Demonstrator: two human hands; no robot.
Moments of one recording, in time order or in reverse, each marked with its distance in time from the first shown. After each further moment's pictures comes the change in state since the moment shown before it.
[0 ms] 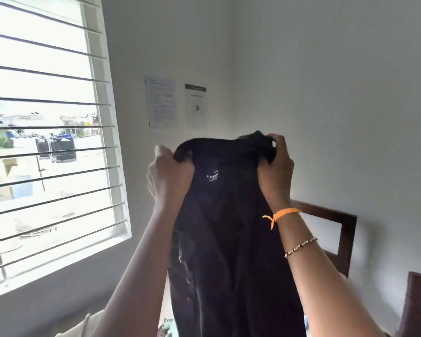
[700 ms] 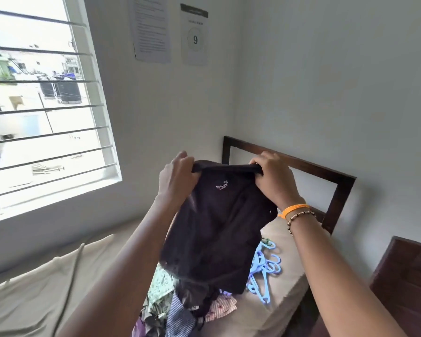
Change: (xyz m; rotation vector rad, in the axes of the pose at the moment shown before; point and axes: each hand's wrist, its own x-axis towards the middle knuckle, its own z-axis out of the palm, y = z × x) left_hand -0.072 -0.083 0.128 0.399 -0.296 0.334; right_hand -0.009 0.169 -0.058 -0.767 -0.517 -0.357
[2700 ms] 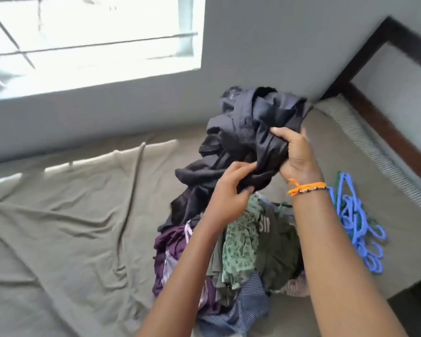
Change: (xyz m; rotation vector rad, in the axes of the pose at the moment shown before) left_hand -0.023 -0.324 0.164 -0.830 -0.219 -0.389; right_hand 0.093 -0.197 0.413 1.666 -0.456 1.060
